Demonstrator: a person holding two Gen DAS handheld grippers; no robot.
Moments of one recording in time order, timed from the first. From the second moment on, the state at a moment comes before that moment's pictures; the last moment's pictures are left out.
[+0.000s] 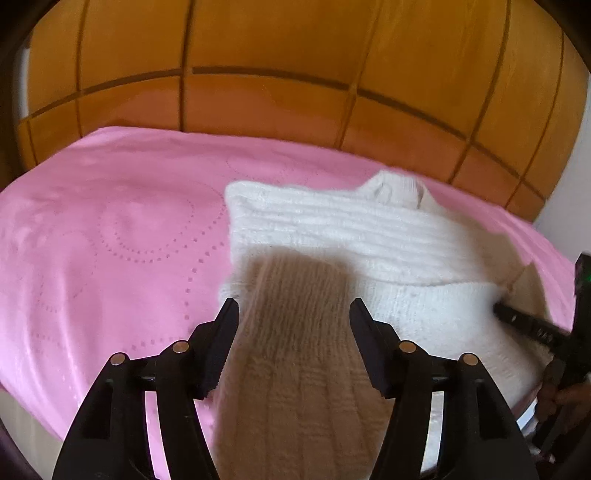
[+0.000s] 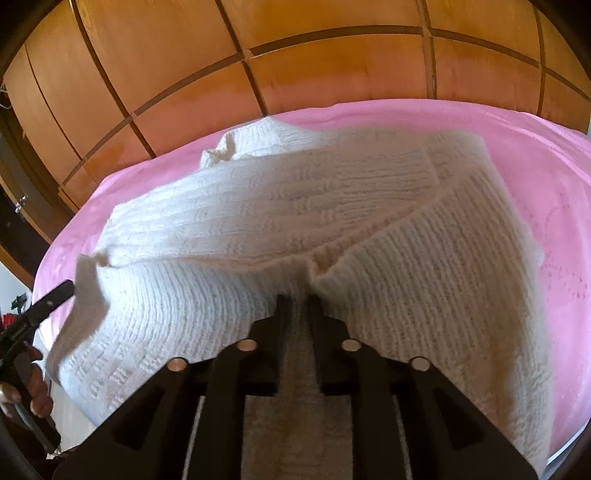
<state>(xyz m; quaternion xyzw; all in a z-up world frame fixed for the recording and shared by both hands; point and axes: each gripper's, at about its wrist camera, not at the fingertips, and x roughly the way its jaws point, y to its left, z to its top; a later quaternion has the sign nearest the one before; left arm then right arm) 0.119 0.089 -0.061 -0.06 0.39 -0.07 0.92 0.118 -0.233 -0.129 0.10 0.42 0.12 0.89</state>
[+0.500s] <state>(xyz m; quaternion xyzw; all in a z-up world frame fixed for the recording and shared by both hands) 0.130 0.069 -0.078 -0.01 0.39 -0.06 0.92 0.101 -0.306 -0.084 0.05 0.37 0.04 0.93</state>
